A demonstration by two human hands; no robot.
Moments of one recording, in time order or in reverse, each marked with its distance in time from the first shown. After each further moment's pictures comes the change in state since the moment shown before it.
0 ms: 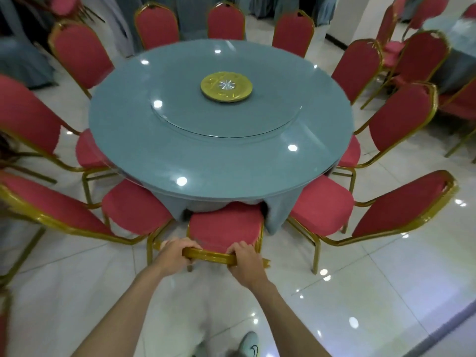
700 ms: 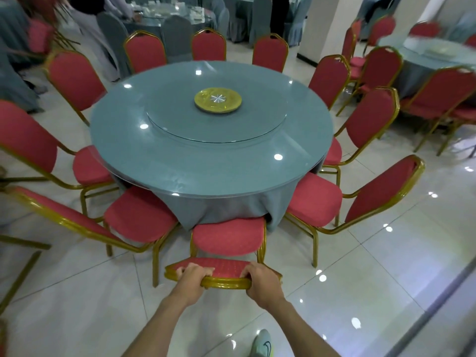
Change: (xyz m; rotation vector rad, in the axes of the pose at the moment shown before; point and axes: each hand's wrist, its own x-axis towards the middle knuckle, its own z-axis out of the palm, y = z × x) left_hand -0.102 -0.007 0.042 0.213 -0.110 0.022; right_hand -0.103 -0.028 0.055 -0.045 0.084 0.023
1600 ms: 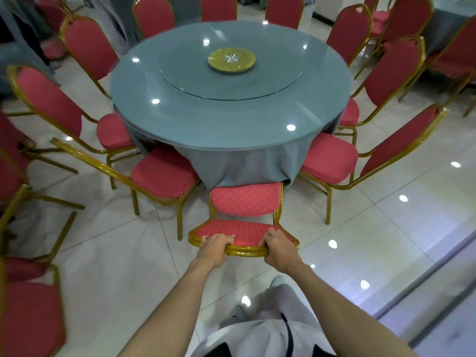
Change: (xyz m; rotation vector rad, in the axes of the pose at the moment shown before) left_hand -0.098 -0.003 0.055 0.042 -0.054 0.021; right_hand -0.094 -0.016 0.062 -0.086 -0.093 -0.042
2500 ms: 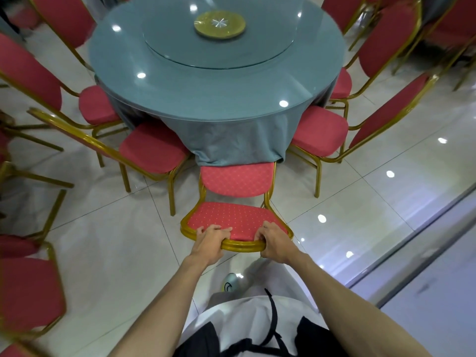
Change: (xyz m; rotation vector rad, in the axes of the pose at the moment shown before) left_hand -0.057 0.015 0.052 0.033 -0.053 0.020; right_hand -0.068 0.007 0.018 0.113 -0.147 0.008
